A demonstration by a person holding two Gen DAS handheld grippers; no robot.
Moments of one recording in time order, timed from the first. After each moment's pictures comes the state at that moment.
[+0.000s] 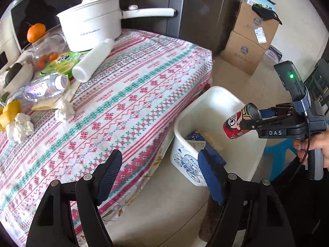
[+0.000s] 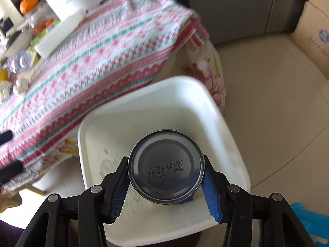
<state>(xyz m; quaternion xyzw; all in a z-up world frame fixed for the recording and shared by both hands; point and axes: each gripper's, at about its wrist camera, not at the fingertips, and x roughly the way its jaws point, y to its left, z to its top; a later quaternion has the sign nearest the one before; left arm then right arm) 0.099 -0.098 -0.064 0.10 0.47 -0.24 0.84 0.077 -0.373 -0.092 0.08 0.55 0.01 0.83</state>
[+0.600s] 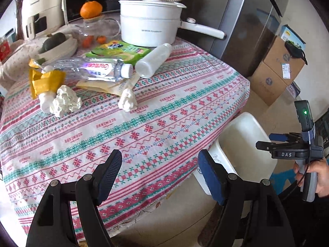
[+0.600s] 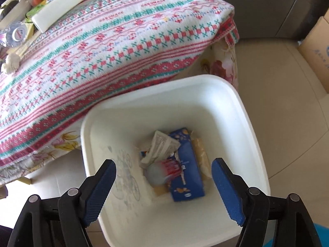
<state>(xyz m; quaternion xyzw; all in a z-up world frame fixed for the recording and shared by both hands) 0.124 0.009 -0.044 0.00 0.48 -0.15 0.87 0.108 -0.326 -0.101 0.03 0.58 0.00 0.81</state>
